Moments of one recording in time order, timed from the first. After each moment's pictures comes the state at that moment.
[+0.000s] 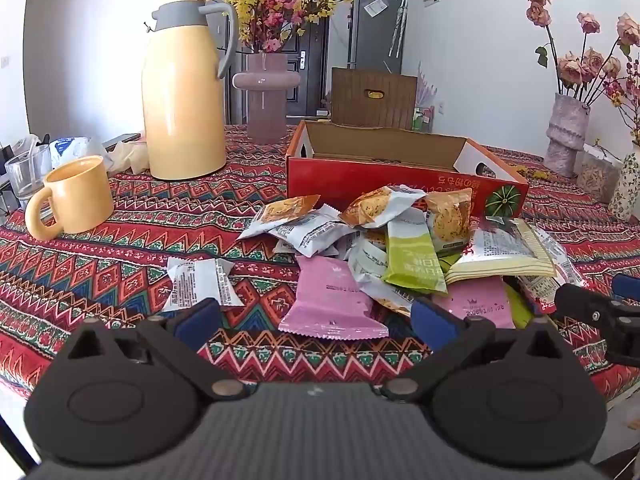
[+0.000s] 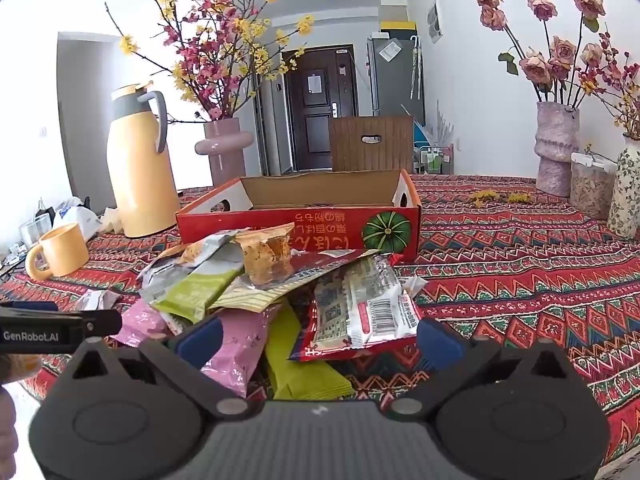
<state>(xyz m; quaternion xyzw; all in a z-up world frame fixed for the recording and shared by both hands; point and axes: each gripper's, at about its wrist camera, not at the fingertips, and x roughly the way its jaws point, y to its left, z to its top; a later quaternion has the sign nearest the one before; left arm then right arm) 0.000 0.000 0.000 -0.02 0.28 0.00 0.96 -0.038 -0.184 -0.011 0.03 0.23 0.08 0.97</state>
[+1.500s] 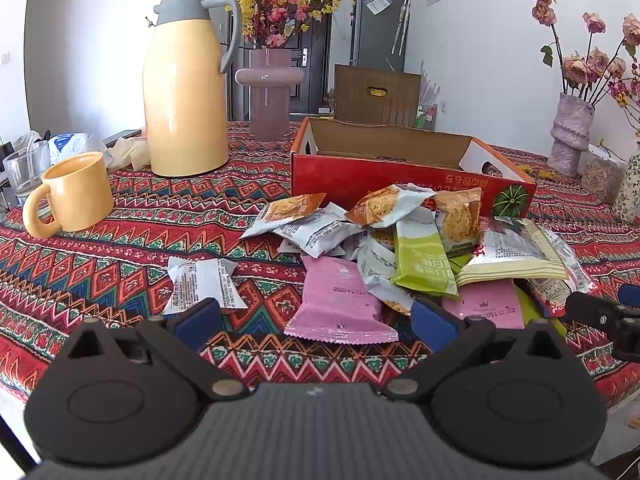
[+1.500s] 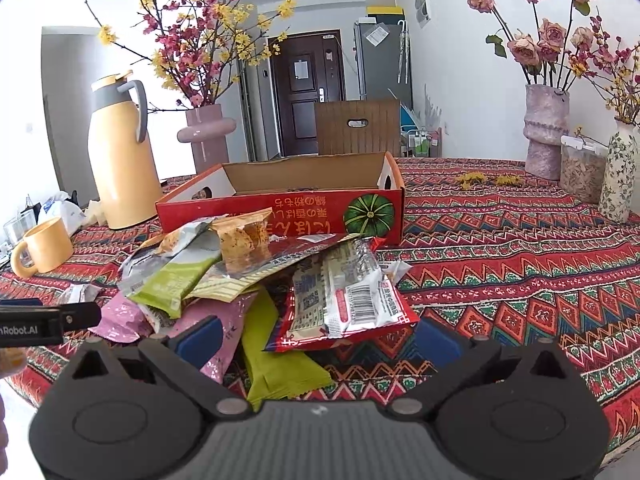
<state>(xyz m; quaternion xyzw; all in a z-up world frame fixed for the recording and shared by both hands) 0.010 0.007 -0.003 -0.04 0.30 0.00 0.95 -0.027 -0.193 -0.017 0.04 0.26 0.06 0.96</state>
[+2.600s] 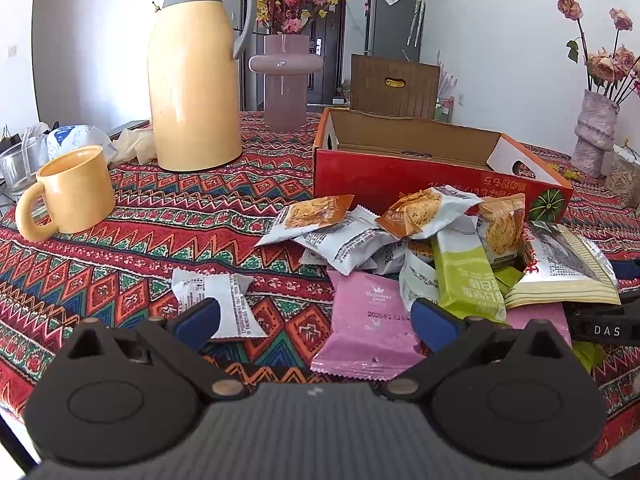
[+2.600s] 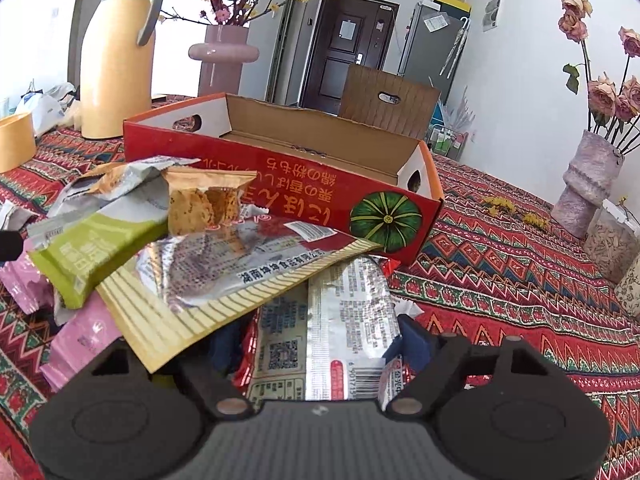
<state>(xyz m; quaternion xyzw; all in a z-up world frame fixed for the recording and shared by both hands) 0.048 0.021 -0.016 -0.04 0.32 0.02 0.95 0.068 -0.172 -0.039 -0.12 0.31 0.06 0.94</state>
